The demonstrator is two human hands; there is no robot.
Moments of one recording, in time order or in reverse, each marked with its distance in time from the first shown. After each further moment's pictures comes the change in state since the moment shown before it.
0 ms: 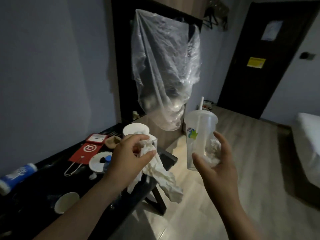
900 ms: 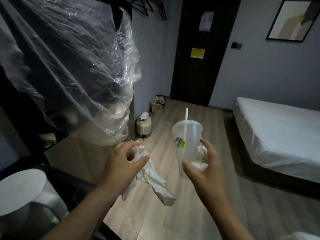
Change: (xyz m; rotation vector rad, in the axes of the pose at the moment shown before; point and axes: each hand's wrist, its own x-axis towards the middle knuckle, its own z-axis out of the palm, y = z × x) left_hand 0.201 0.001 0.303 -0.098 -0.261 0.039; right_hand 0.229 0.163 -0.127 -0.153 0.192 0.122
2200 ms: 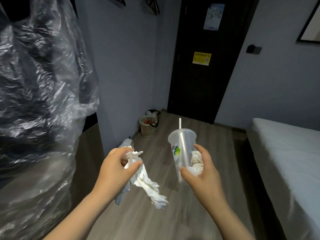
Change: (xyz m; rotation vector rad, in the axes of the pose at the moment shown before) left_hand 0.627 -0.089 0.339 0.135 0.040 -0.048; right_hand 0.694 0.235 0.061 -0.094 -0.157 0.127
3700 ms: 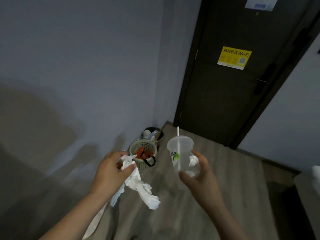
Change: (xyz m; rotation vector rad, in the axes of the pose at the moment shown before) left_hand 0.737 -0.160 0.288 0.010 0.005 -0.187; right_hand 0.801 0.131 0.155 -0.120 -0.132 0.056
